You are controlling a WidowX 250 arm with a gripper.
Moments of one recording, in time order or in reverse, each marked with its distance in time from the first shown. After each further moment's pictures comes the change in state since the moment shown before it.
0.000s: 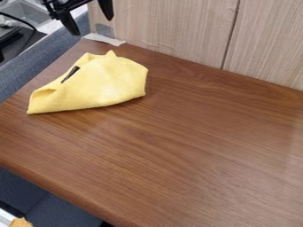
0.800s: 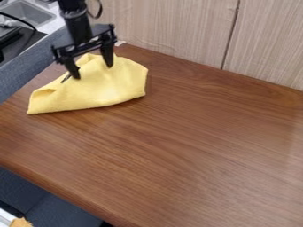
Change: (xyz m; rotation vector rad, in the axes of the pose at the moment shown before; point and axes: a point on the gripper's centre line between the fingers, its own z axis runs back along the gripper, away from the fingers) arm -0.027 0.041 -0.068 0.158 0.073 0.031
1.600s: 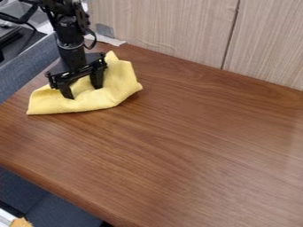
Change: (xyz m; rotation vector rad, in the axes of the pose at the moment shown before) arm -0.005 0.019 -0.043 0.085 -0.013 0.089
